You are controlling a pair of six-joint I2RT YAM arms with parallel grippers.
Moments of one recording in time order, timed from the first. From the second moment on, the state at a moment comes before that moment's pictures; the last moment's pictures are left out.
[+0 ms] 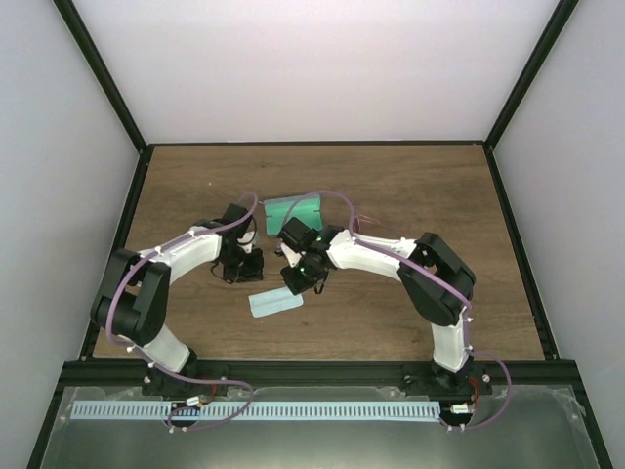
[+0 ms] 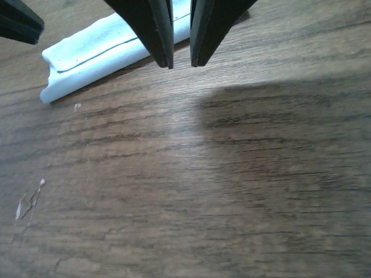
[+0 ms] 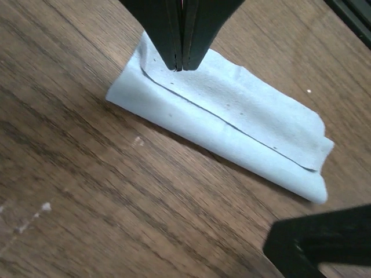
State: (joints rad) left arm -0.38 1.60 0.92 -0.72 0.30 -0.46; right arm 0.93 1.92 1.33 -0.65 -0.25 0.33
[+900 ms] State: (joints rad) left arm -0.38 1.62 0.93 -0.74 0.55 -0.38; right arm 0.93 1.95 1.37 -0.56 -0.37 0.36
